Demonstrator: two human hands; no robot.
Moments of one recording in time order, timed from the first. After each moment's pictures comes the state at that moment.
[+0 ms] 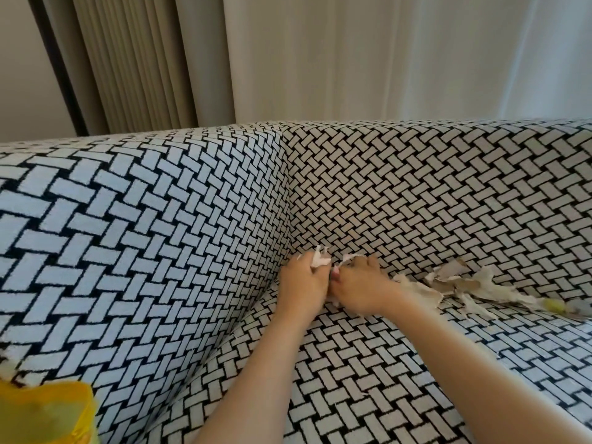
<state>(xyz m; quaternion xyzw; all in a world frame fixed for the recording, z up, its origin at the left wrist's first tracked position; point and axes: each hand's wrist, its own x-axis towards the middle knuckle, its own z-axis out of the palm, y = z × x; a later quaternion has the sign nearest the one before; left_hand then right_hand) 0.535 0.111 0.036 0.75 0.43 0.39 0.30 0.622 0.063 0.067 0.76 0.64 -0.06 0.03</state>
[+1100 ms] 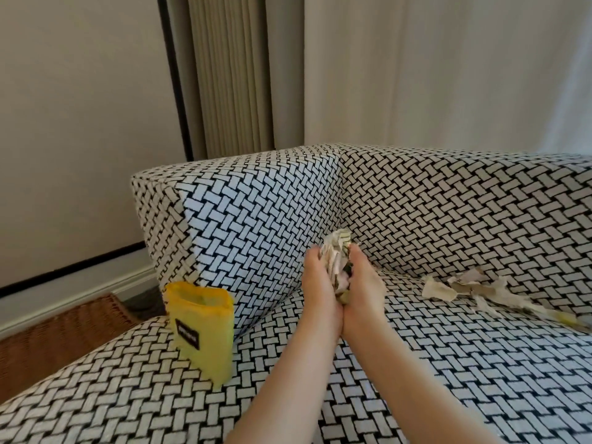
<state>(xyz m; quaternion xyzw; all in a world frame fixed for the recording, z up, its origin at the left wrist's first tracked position) 0.484 -0.001 0.097 0.28 0.34 0.57 0.69 0.514 -0.026 0.100 0.42 0.18 -0.51 -0.73</state>
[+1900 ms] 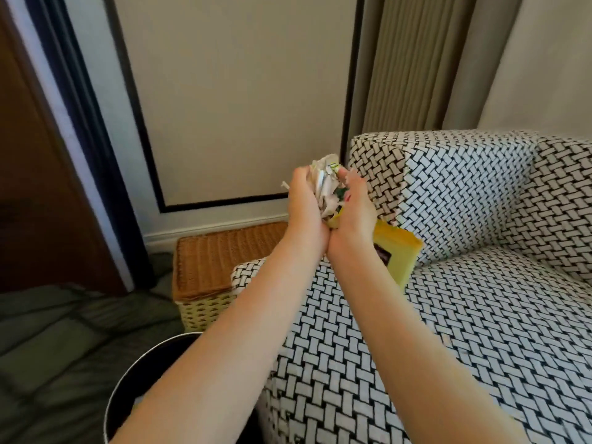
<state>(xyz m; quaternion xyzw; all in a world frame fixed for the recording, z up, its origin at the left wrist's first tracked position) 0.234 -0.110 0.167 0.24 0.32 0.74 0.53 0.273 -0.113 0.164 0.25 0.27 -0.68 -0.63</state>
